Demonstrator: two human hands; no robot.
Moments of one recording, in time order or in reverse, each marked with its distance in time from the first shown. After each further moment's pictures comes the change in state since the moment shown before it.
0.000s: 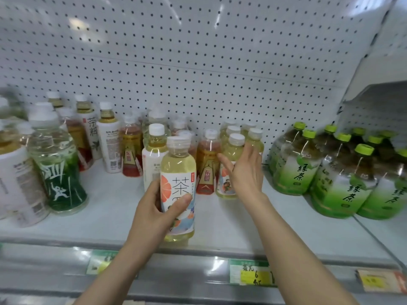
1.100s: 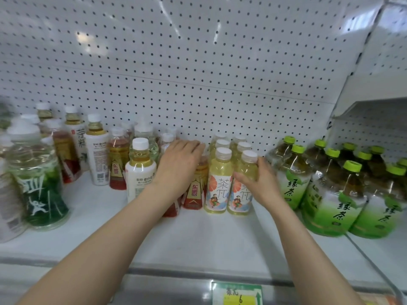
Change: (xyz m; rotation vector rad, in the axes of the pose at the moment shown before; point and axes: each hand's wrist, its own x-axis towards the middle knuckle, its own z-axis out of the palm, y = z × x) left_hand 0.131 0.033 0.064 1.347 0.001 0.782; right_hand 0.029 0.049 -0.050 0.274 -0.239 0.093
